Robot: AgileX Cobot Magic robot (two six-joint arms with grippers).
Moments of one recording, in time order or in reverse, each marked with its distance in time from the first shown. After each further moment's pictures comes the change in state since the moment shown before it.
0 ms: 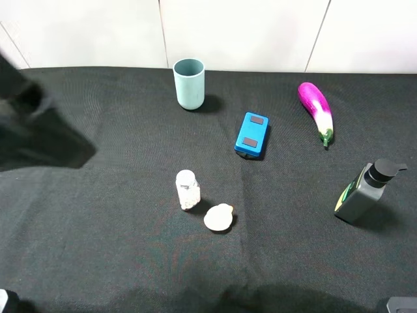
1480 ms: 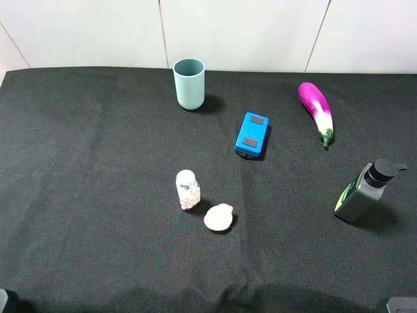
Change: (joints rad) left arm 1.015 -0.938 0.611 -0.152 -0.104 0.459; right arm 0.000 0.000 0.000 0.000 0.000 0.000
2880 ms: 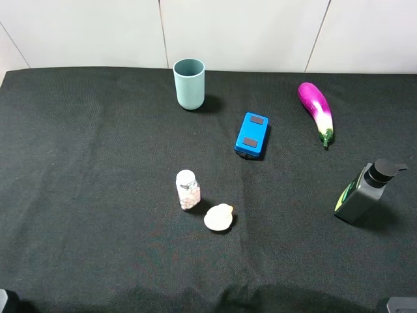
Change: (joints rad) left arm 0.051 -0.128 0.004 0.038 -0.015 0.044; right arm 0.000 0.000 0.000 0.000 0.000 0.000
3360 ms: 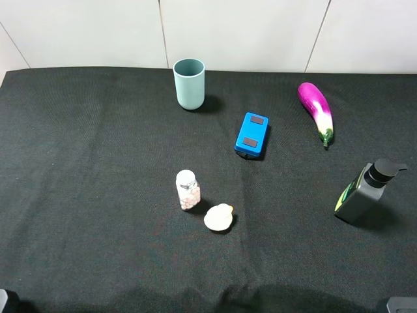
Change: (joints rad) left arm 0.000 0.000 0.000 0.000 0.000 0.000; right arm 0.000 0.000 0.000 0.000 0.000 0.000
